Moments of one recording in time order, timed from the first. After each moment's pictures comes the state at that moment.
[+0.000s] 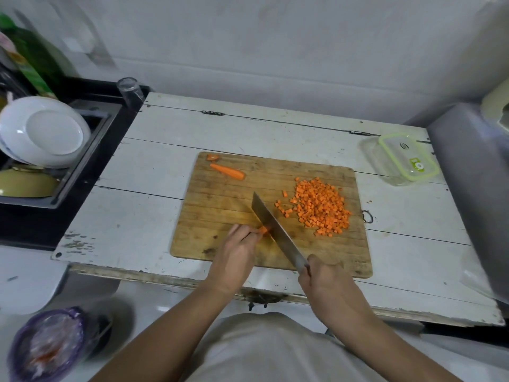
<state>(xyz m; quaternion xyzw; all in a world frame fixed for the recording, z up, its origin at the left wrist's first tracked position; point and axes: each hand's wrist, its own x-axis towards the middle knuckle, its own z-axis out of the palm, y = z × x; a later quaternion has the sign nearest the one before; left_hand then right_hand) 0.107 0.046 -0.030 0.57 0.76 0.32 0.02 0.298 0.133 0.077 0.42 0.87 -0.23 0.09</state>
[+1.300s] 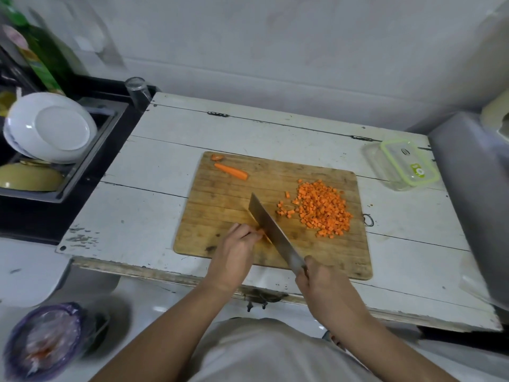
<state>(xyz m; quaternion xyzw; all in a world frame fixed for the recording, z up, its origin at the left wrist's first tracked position) 0.104 0.039 -0.025 0.54 0.77 0.33 0.05 0.295 0.128 0.078 0.40 0.88 -0.24 0.09</state>
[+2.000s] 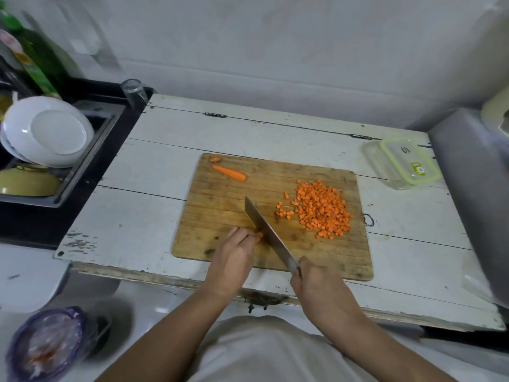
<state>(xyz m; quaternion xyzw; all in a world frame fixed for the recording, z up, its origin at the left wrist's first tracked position) 0.105 0.039 -0.027 0.55 0.77 0.33 0.00 0.284 0.126 0.074 0.41 0.87 -0.25 0.10</state>
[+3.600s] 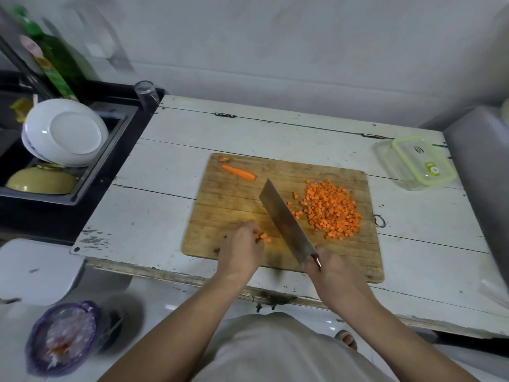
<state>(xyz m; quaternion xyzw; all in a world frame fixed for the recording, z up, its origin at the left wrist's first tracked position) 0.108 0.054 0.017 0.29 0.89 0.28 0.23 0.277 0.145 0.087 0.43 0.85 -0.28 0.10</state>
